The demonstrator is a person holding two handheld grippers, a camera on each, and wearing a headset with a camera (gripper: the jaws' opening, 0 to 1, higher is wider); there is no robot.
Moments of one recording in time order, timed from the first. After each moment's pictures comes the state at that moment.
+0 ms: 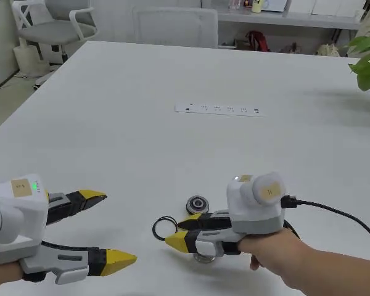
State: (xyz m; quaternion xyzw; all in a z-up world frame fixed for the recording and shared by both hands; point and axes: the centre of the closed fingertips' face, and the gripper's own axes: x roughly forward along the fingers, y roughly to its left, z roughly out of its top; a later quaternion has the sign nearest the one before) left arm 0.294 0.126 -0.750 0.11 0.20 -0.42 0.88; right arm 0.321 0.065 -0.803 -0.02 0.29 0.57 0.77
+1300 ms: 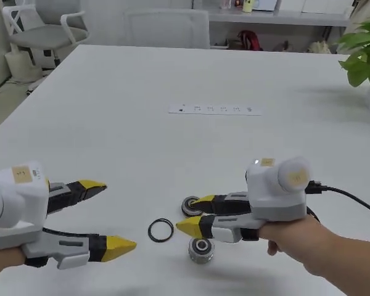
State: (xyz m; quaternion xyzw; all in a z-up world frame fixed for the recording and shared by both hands) left arm 0.313 0.121 -0.735 0.12 0.19 -0.43 0.87; right arm 0.337 0.032 -0.761 -0.02 0.24 0.57 0.79
